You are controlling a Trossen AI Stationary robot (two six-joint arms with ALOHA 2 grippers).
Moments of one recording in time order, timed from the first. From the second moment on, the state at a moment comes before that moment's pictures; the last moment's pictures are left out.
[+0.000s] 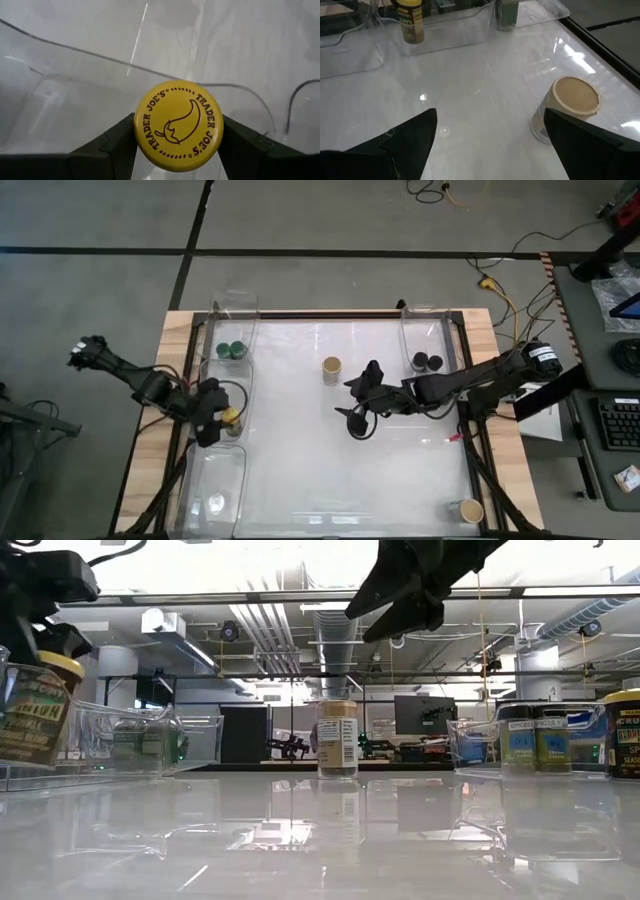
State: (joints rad) left arm -0.48 0.64 0.57 -0.96 -0.26 -0.64; right arm 0.19 1.47 1.00 -0.15 0.42 0.32
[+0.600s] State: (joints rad) left arm -0.62 0.69 0.53 -0.92 -0.36 -0.75; right arm 0.19 1.47 1.00 -0.15 0.42 0.31
